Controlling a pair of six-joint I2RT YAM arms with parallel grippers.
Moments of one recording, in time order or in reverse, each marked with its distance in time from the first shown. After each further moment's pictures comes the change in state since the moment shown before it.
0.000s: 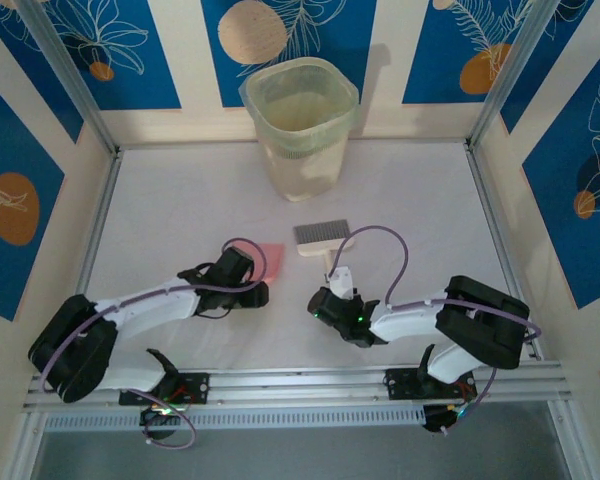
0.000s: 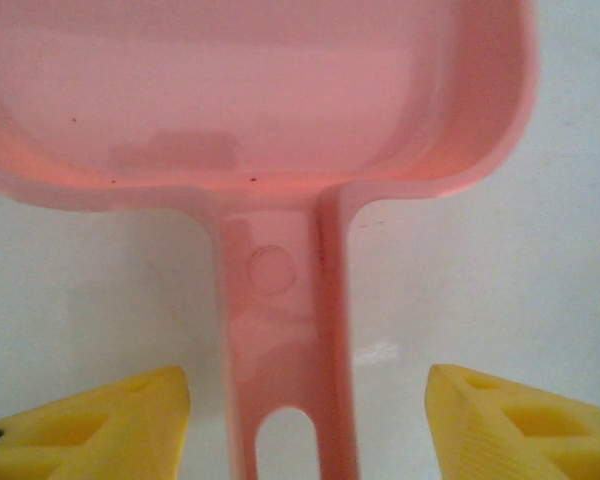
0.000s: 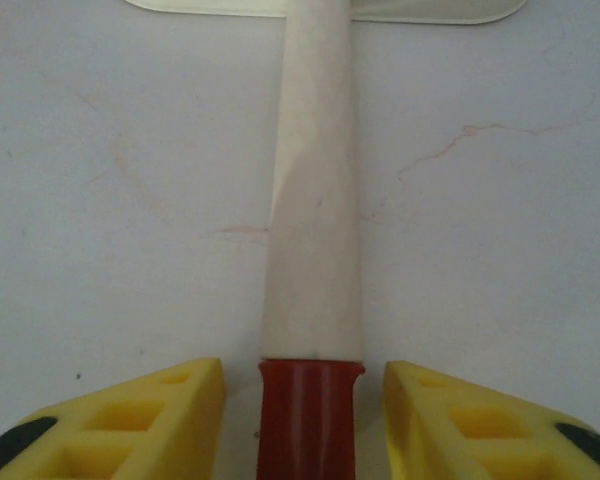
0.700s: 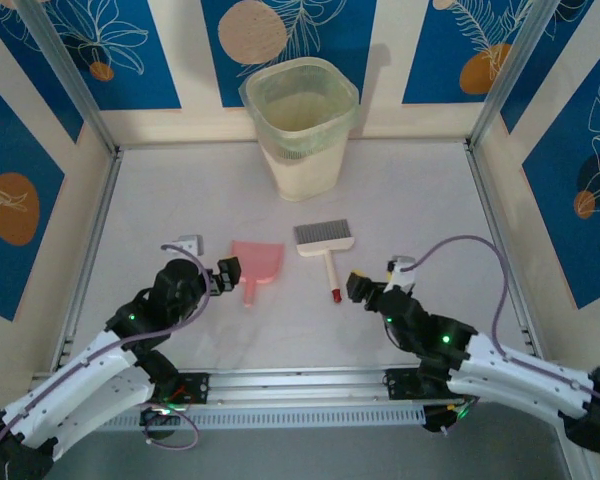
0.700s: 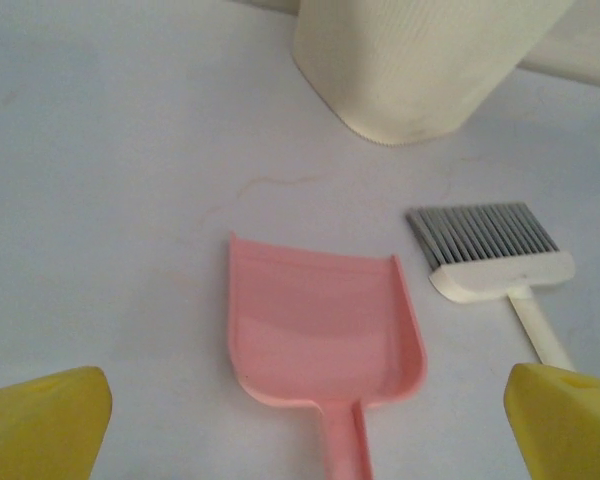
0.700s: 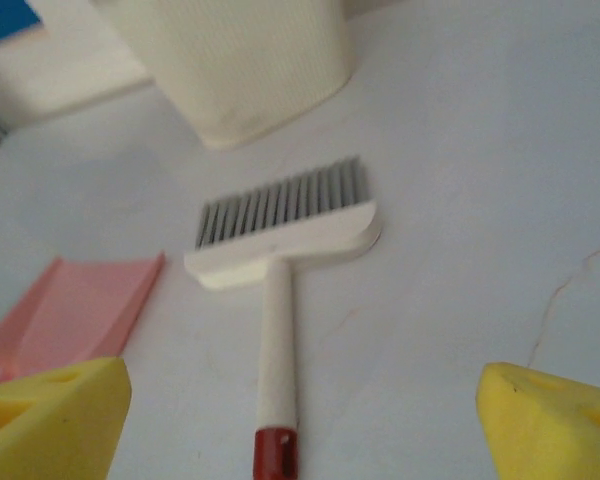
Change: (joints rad) left arm 0.016 -0.665 -0.079 -0.036 -0.398 0.138; right arm -0.083 -0.984 -0.125 -0.336 0.069 0.001
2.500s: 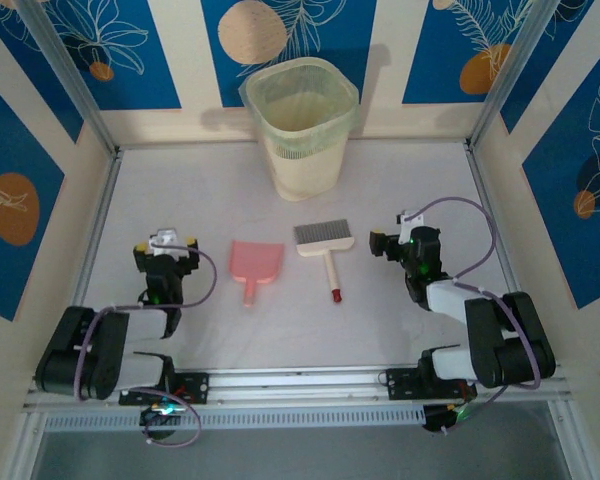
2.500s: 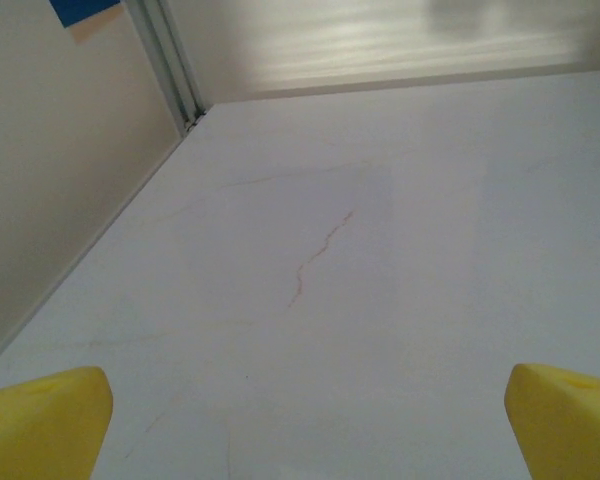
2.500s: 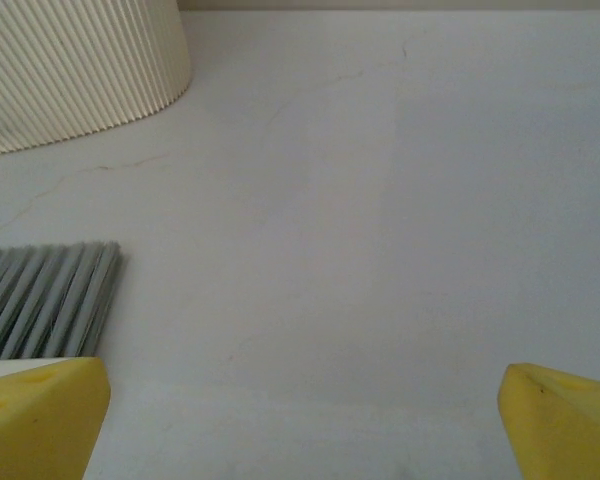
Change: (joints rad) left arm 0.558 0.703 -0.372 1.320 -0.026 0.583; right arm -0.877 0.839 0.030 0.863 -0.694 -0.688
